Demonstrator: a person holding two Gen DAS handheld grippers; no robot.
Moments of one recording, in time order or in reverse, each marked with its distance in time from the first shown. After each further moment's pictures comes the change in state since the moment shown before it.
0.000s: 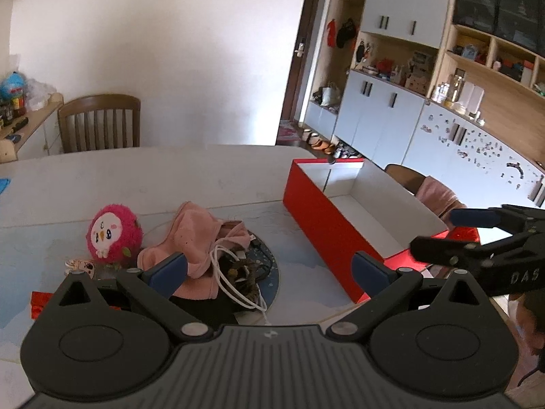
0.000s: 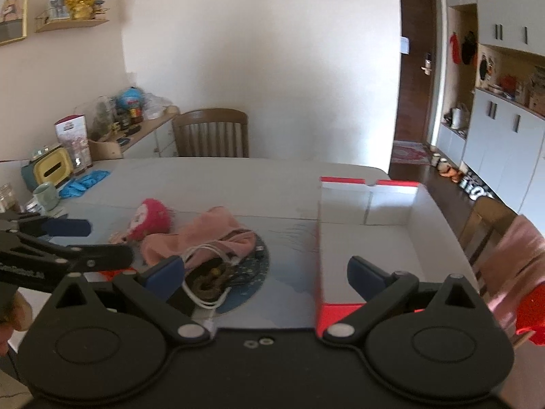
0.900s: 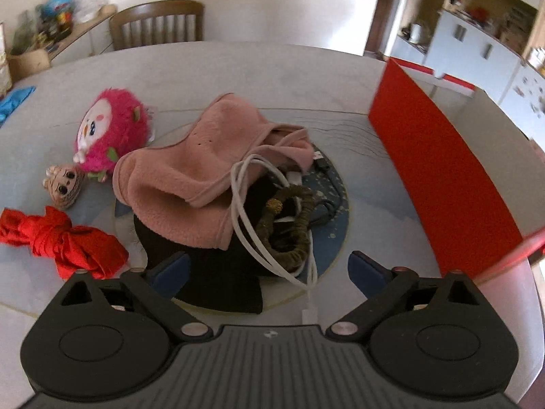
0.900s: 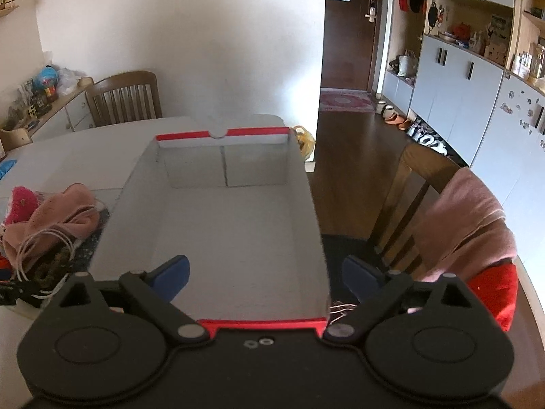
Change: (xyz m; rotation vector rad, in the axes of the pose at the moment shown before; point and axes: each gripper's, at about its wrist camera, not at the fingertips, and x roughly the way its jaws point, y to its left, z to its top) left arm 0.153 0.006 -0.039 -0.163 0.283 0.268; right arm 0.074 -0.179 -0.003 0.084 0.172 -0.161
